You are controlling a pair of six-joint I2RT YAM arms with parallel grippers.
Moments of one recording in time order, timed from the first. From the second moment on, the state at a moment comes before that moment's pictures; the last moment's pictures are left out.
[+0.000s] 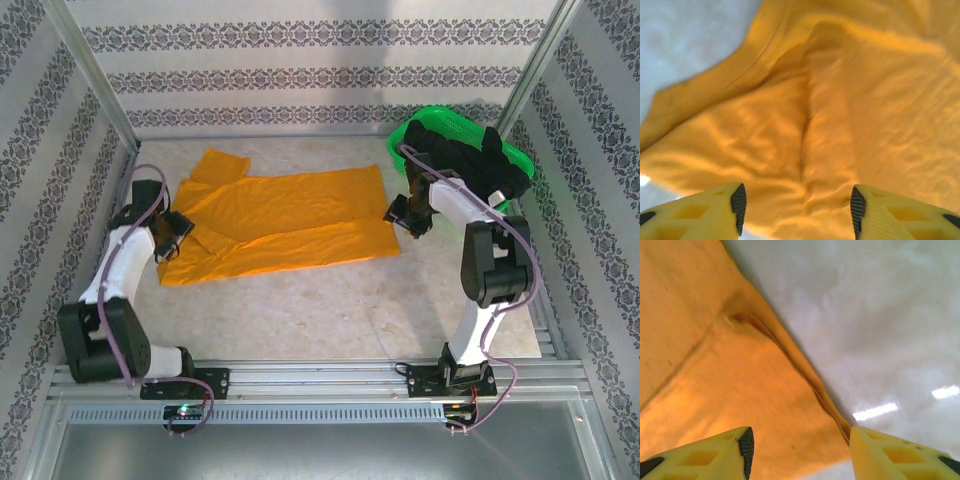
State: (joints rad) left arm 0.19 1.32 0.96 -0.75 0.05 -0.82; right arm 0.14 1.83 1.32 -0.83 -0.17 0.69
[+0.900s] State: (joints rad) left arm 0.28 1.51 0.81 -0.66 0.12 -0.91; right arm 0.25 1.98 1.34 -0.86 -0.13 0.61
